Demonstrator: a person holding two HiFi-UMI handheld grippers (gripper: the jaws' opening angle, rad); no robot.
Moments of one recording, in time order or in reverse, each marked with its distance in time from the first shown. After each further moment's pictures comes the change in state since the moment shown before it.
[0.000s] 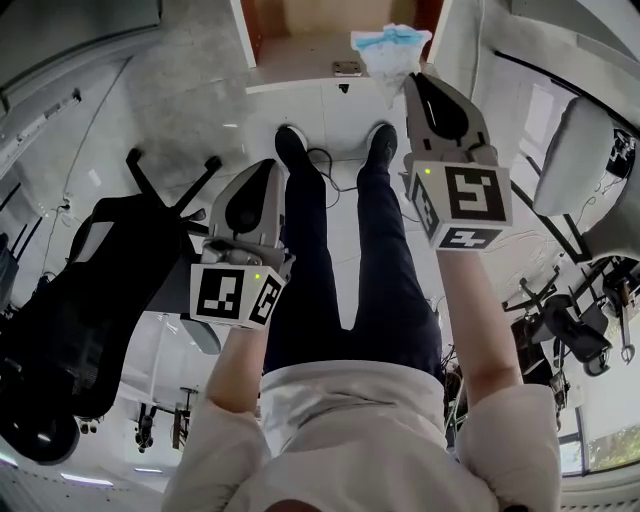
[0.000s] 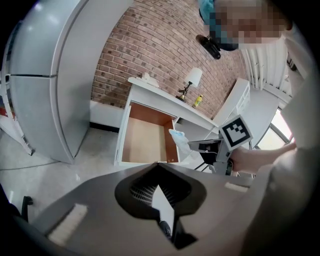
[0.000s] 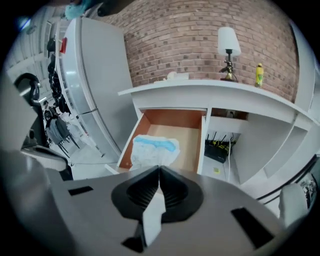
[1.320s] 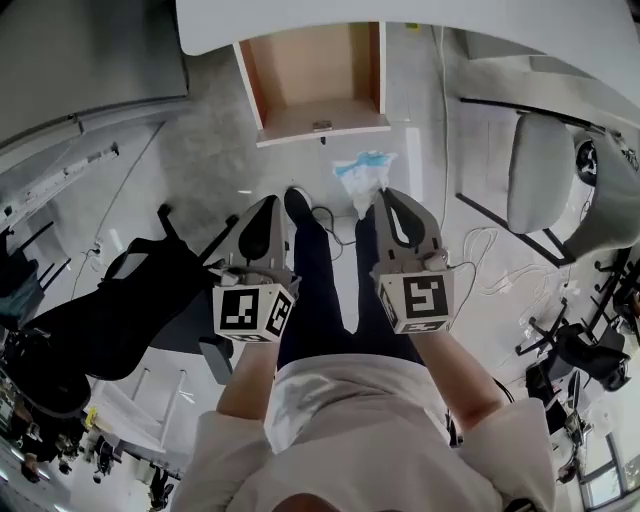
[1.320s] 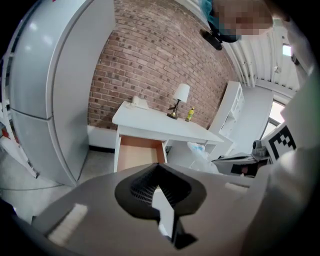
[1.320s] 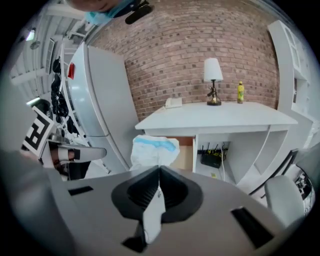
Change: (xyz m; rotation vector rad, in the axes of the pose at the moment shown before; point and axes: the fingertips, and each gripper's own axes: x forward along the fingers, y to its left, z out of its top) left arm -0.058 -0.067 0.086 0.111 -0.163 0.025; right arm -0.163 0.045 0.031 0.094 -0.173 -0.020
